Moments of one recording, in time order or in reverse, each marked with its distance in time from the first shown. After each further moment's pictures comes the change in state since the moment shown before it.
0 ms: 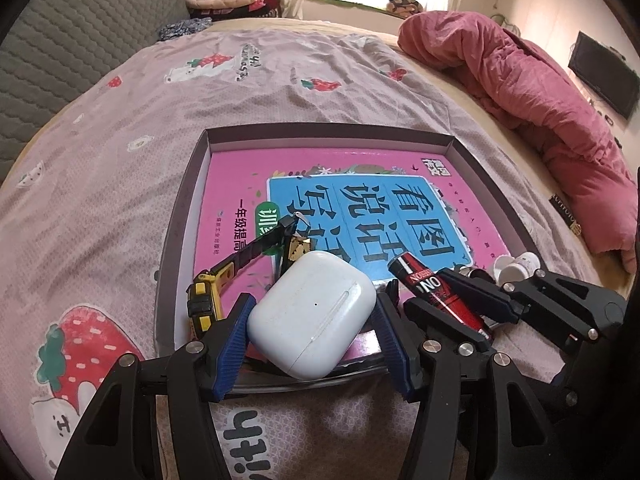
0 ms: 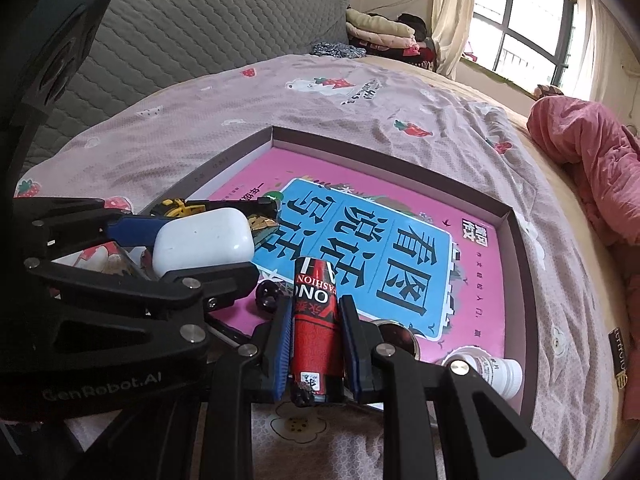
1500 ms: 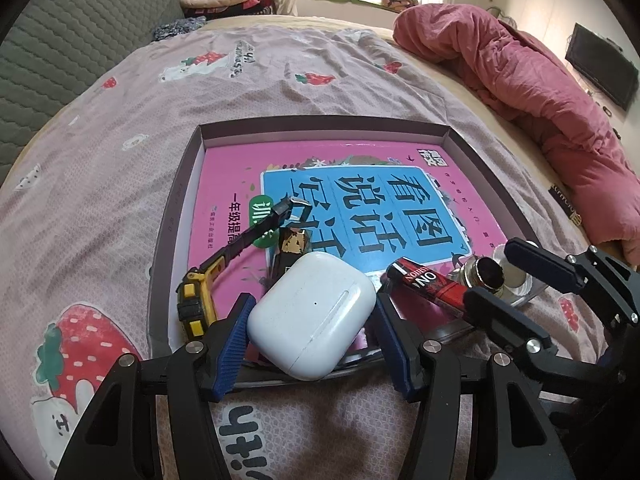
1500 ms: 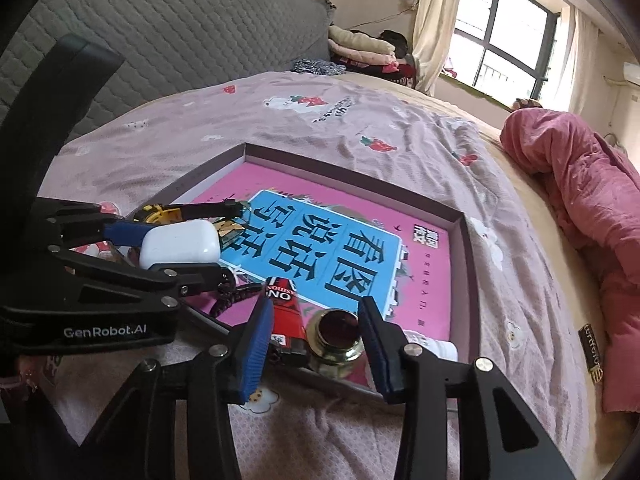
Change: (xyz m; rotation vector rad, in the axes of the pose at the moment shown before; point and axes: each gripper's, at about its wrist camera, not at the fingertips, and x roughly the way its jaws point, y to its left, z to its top) left arm 0.004 -0.005 -0.003 0.019 0.014 -0.005; right arm -0.036 -0.021 -0.013 0.004 -0.064 -0.083
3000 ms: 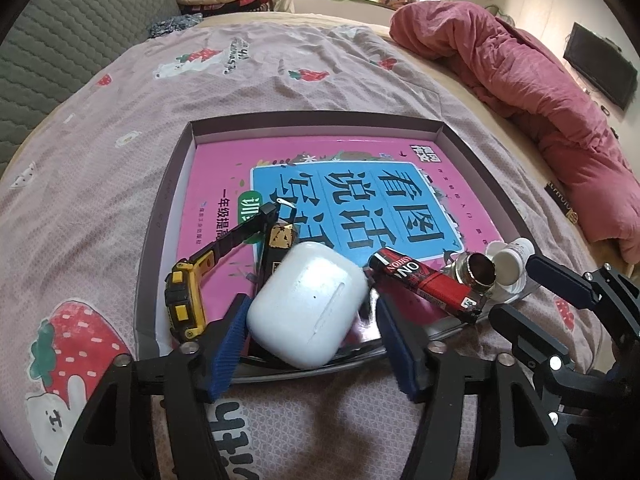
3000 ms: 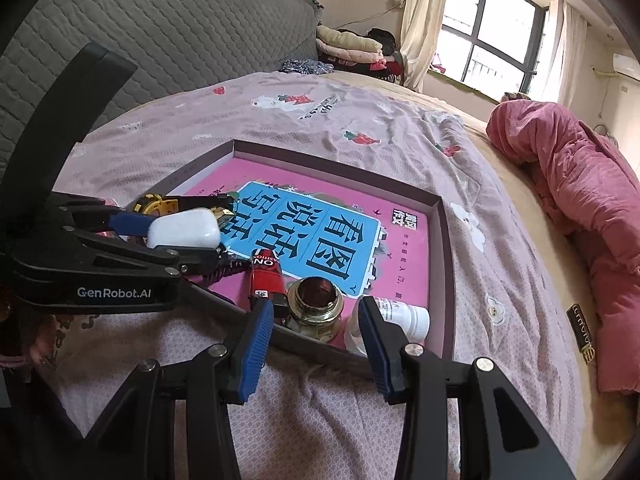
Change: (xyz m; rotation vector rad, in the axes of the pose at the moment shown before) left arm 0.002 -0.004 -0.001 -0.001 0.012 -0.019; right arm -0.015 -0.010 -0.016 0.023 0.002 -0.021
